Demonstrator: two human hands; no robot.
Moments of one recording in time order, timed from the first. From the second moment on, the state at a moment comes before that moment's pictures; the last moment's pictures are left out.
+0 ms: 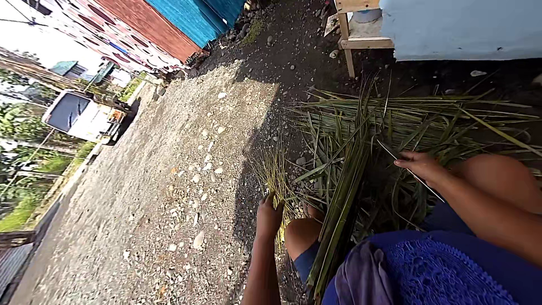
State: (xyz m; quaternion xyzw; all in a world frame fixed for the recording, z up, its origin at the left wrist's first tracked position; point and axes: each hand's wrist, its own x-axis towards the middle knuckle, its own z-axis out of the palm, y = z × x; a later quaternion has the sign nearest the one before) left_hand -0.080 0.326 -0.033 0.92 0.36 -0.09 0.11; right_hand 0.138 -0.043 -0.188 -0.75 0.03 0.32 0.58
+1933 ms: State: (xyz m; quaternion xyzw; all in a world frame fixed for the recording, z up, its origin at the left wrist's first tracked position) left_hand -0.159 0.190 0.066 0.77 0.13 -0.05 0.62; right_hand 0.136 -0.049 -0.193 -0.73 -0.03 0.33 0.59
